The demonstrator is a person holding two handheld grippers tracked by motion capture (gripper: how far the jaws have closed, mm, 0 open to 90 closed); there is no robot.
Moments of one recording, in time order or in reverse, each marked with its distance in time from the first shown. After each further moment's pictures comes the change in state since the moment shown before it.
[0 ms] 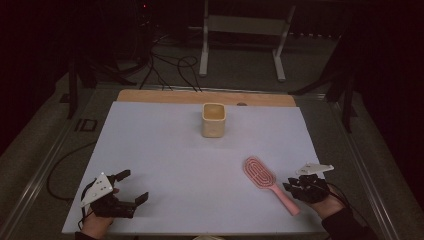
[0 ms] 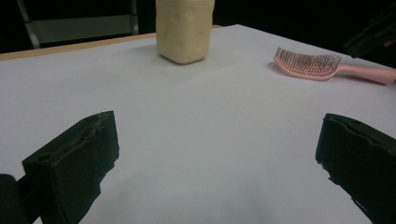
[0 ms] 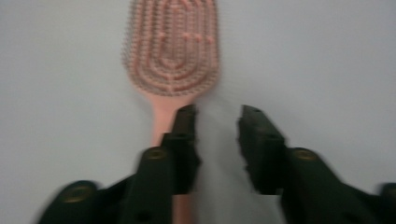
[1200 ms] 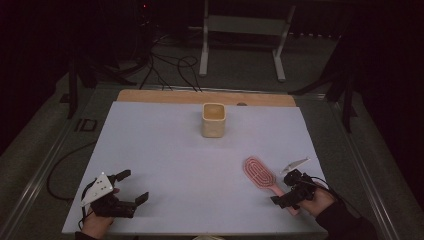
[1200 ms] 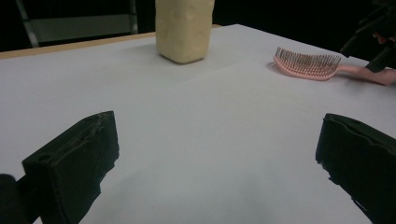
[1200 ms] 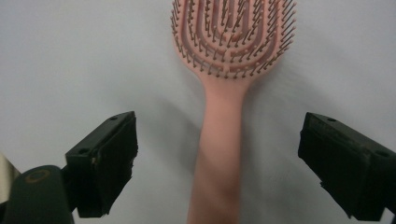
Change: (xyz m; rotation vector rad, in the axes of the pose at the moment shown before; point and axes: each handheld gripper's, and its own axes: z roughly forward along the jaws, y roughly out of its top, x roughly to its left) left arm 0.000 -0.001 0.001 0.005 -0.003 0.001; right arm 0.017 0.024 0.018 0.256 0.108 -0.058
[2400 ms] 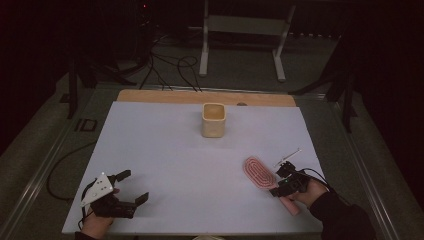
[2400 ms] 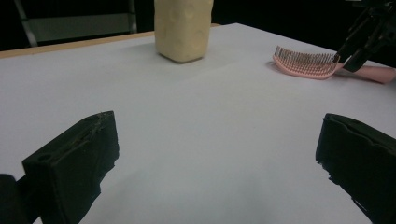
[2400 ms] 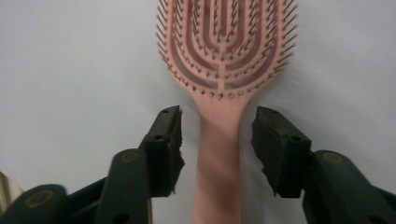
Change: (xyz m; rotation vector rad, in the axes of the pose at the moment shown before) left arm 0.000 0.000 0.000 0.002 -0.005 0.000; right arm -0.007 0.022 0.012 0.110 0.027 0.076
